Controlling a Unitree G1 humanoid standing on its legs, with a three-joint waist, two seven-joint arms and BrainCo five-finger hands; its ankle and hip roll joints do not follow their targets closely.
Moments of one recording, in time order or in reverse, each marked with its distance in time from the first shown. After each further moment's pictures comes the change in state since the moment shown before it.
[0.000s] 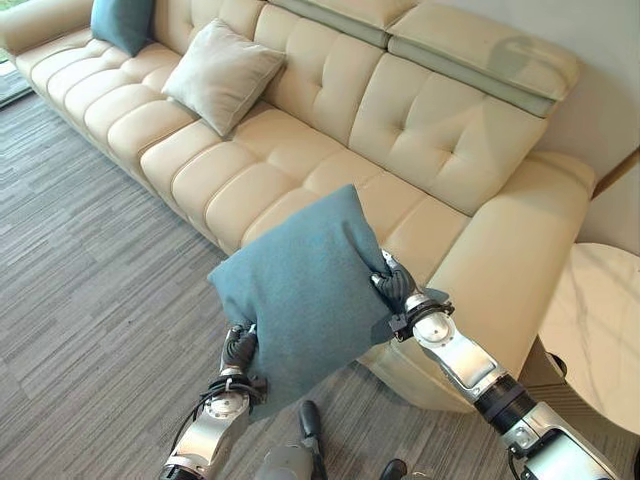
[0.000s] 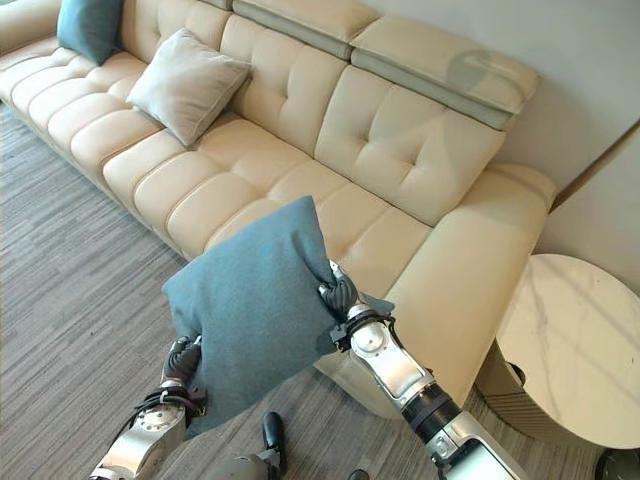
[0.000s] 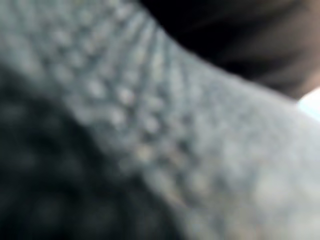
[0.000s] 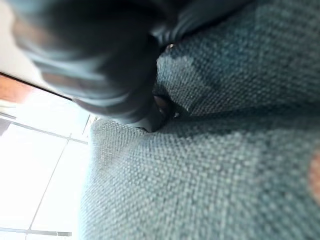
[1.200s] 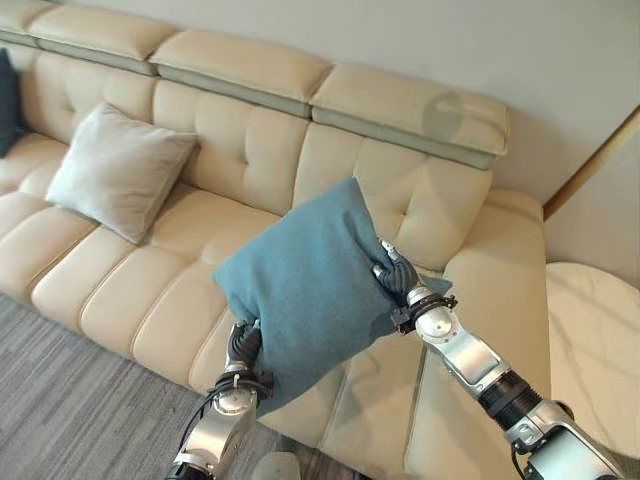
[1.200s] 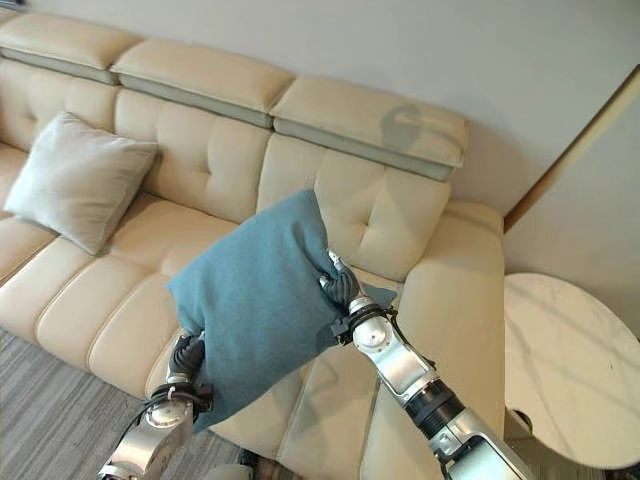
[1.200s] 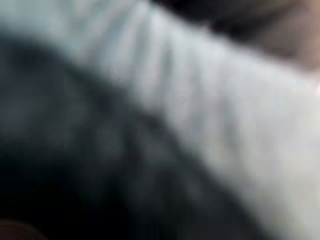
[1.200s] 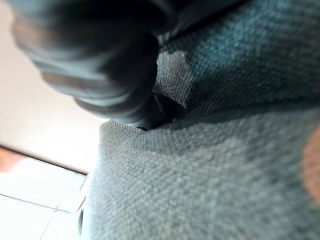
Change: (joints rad) left arm -0.032 -0.049 0.021 -0.010 0.065 0.020 0.030; right arm -0.005 -0.031 -0.014 -0.023 0.005 -0.028 -0.002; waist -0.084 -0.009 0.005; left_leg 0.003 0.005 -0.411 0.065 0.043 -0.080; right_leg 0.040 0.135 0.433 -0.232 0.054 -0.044
